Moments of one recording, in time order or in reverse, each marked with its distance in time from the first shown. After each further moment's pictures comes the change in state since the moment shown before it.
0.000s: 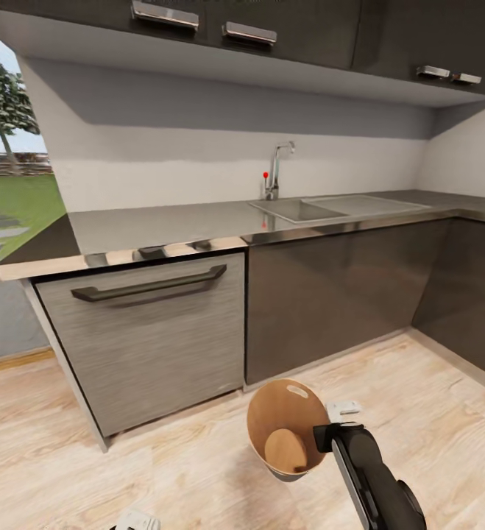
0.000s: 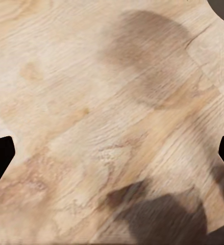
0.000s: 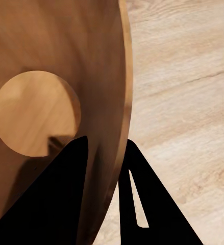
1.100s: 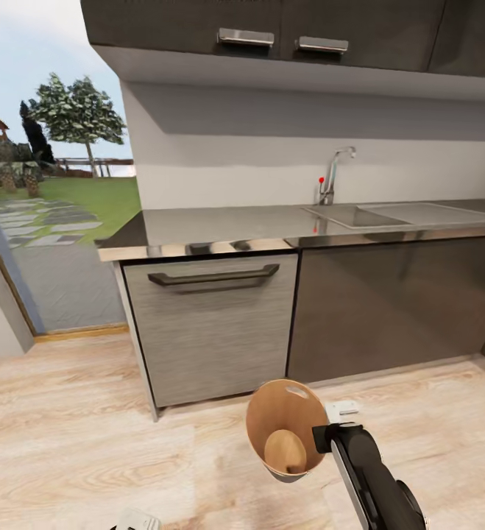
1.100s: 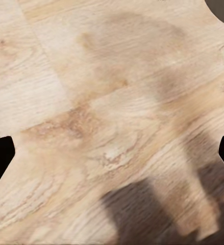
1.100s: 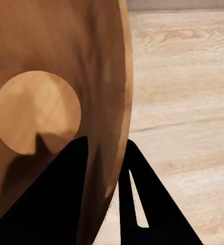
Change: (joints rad) left arm 0.000 -0.002 0.000 0.000 0.000 0.002 0.000; right arm 0.000 0.000 0.005 0.005 -0.002 -0.003 0.000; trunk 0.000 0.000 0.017
